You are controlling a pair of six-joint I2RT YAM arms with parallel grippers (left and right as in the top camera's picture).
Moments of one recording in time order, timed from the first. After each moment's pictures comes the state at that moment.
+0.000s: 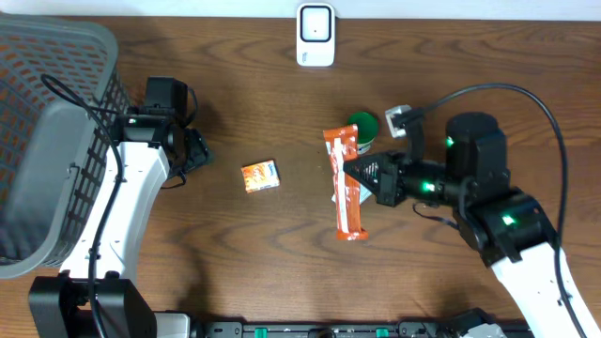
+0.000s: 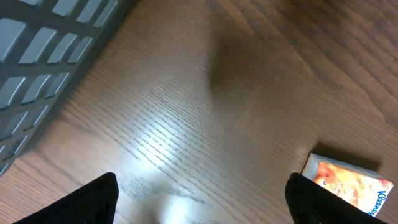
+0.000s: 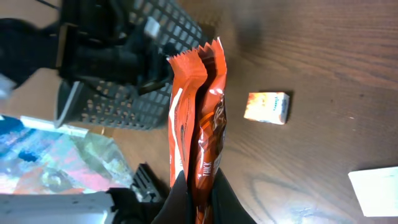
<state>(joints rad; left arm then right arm) -0.04 1.54 1.22 -1.02 -0.19 -0.56 0.34 1.09 1.02 -0.55 -0.74 0.47</state>
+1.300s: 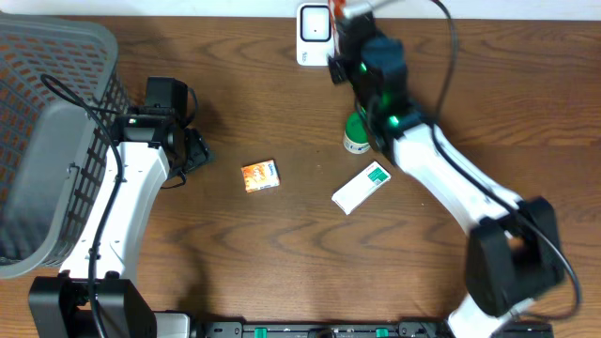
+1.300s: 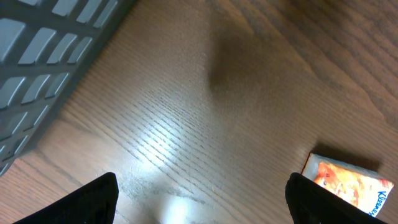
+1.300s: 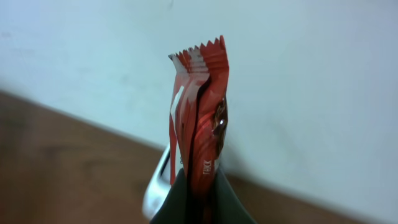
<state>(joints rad) -0.04 1.54 1.22 -1.02 -0.19 -0.56 0.45 1.83 1.34 0.32 0.17 -0.11</state>
